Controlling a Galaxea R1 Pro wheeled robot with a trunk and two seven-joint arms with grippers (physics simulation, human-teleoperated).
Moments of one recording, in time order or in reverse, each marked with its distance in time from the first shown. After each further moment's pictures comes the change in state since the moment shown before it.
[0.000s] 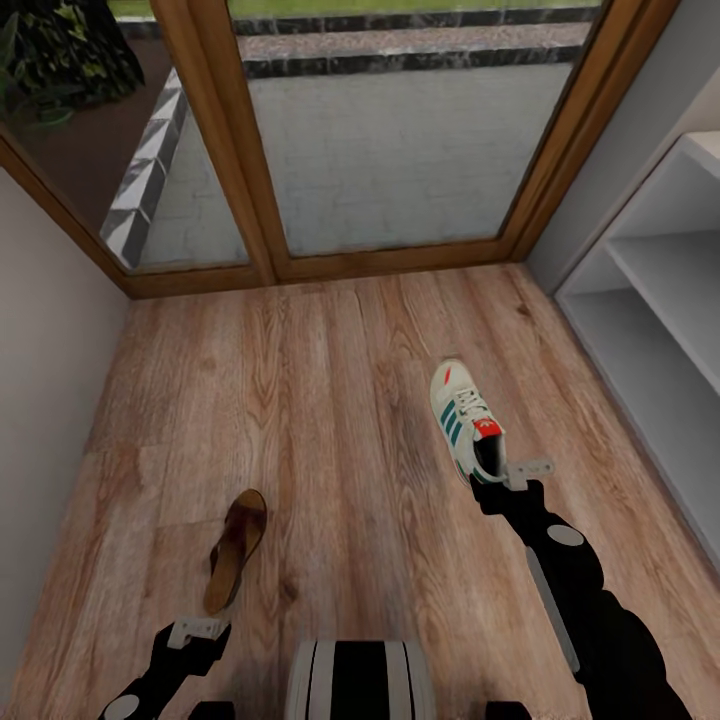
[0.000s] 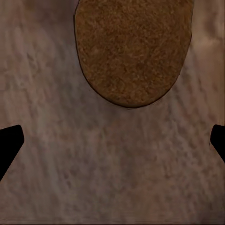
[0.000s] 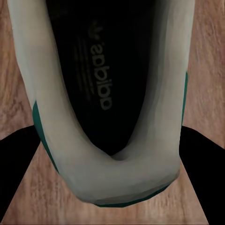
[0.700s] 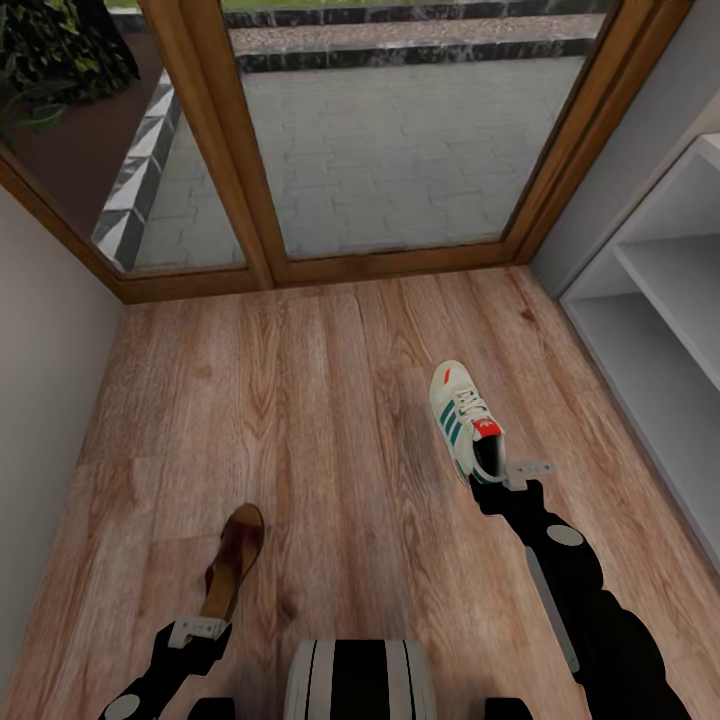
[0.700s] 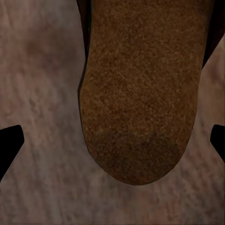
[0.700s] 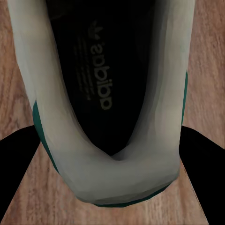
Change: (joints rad) left arm 0.000 0.000 -0.004 0.000 0.000 -0.006 -0.001; right arm 0.000 0.002 0.001 0.000 0.000 0.000 0.000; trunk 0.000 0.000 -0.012
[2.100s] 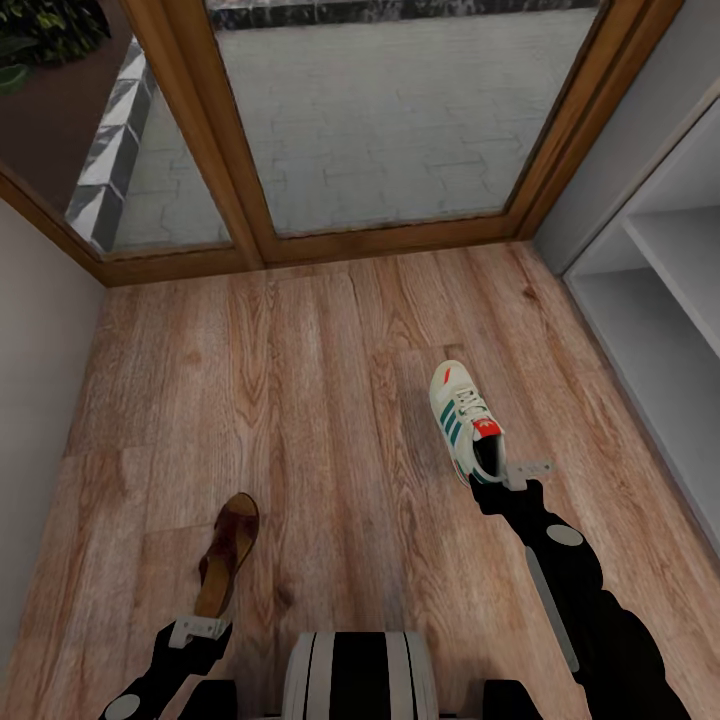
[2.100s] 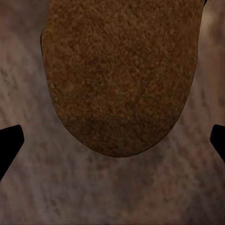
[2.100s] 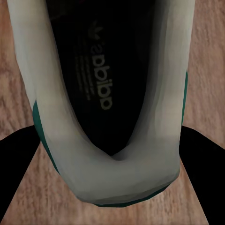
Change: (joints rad) left arm 0.001 0.000 -0.002 -0.003 0.000 0.000 -0.001; right arm 0.000 0.001 0.000 -0.002 0.000 0.001 -0.001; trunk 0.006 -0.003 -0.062
